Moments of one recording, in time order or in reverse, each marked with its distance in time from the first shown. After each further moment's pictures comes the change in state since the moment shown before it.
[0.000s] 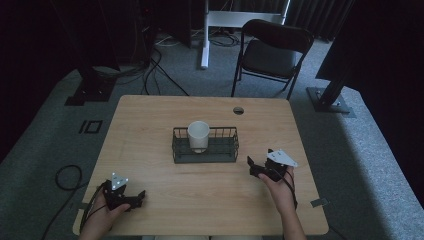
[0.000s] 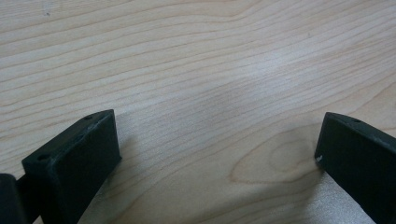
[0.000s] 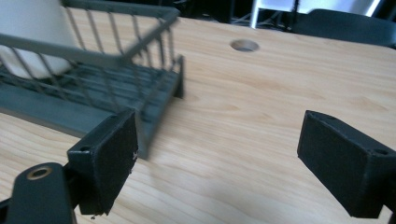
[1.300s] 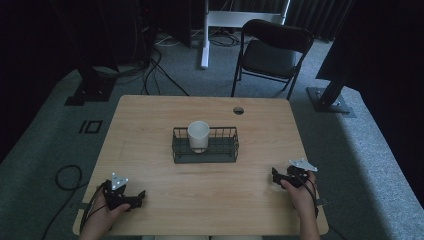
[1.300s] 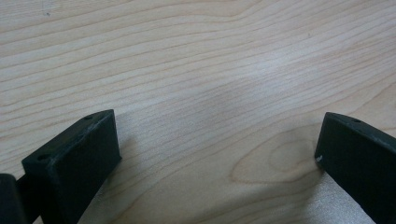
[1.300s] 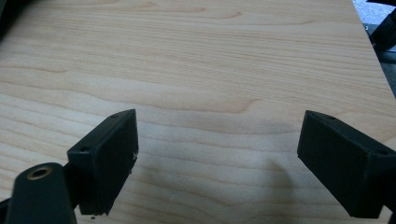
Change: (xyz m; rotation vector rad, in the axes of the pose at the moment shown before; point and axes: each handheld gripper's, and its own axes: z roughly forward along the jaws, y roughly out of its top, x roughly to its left) left arm 0.000 0.000 0.000 0.000 0.000 0.000; right arm -0.069 -0.049 -0.013 0.240 -0.167 0.102
